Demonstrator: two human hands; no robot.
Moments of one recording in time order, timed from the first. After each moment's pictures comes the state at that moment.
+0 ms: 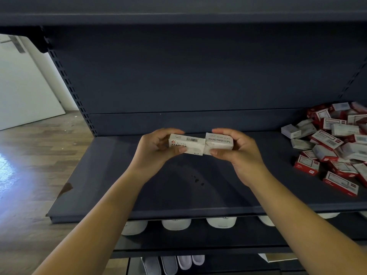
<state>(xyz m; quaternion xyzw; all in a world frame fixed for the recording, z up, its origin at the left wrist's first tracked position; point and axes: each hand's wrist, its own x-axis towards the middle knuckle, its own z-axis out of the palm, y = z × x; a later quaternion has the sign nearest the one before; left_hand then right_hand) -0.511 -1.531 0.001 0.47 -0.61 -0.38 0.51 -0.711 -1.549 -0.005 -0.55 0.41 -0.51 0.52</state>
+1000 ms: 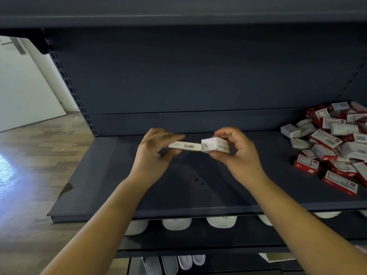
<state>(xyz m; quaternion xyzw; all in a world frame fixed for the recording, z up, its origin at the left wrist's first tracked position) -0.510 -1.532 -0.015 0.50 -0.72 -0.08 0.47 -0.713 -1.545 -0.014 -0.66 0.44 -0.50 0.35</state>
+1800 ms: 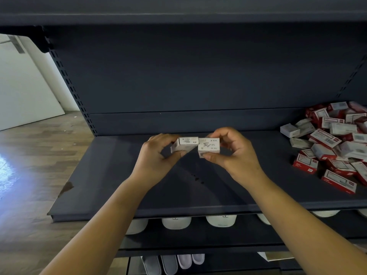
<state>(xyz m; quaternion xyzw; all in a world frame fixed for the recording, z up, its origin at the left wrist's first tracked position) -0.512 -1.525 -0.014 0.52 -0.70 -0.17 0.46 -0.706 -1.537 -0.006 -0.69 0.38 -0.49 0.37</state>
